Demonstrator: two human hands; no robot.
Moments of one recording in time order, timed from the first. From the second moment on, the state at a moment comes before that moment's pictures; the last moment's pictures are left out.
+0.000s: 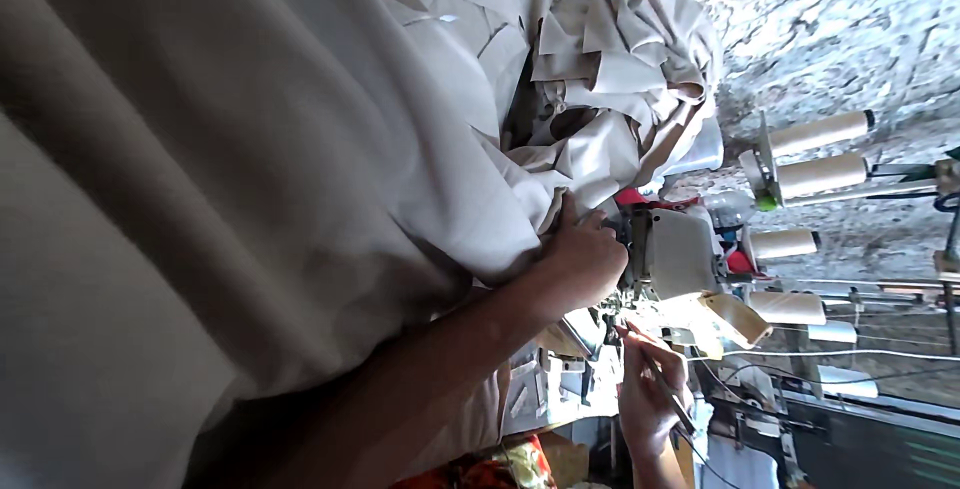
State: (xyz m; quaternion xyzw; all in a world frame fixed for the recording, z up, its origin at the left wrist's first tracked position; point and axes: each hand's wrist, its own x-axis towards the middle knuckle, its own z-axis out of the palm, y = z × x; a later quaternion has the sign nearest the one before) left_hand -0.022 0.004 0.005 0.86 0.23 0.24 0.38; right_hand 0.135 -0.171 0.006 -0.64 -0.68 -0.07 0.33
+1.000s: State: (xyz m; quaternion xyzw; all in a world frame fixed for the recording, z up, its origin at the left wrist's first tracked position) left_hand -0.029 0.005 0.009 0.85 0.22 0.23 0.41; right_hand 0.126 -0.175 0.007 -0.66 -0.71 -0.14 0.22
